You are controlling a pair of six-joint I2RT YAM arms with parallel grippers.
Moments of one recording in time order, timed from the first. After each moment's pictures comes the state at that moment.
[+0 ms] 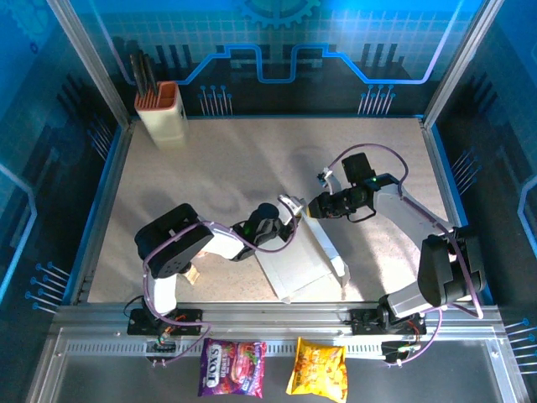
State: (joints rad) left arm -0.82 1.90 0.76 0.73 -0.08 -0.01; right arm 0.29 1.48 1.03 -0.70 -0.68 0.13
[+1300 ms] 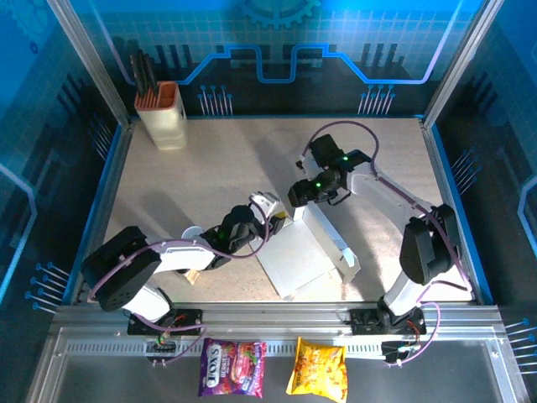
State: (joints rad) left arm -0.79 1.51 0.54 0.61 -0.16 -0.07; right arm 0.49 1.69 1.40 -0.91 -0.25 0.17
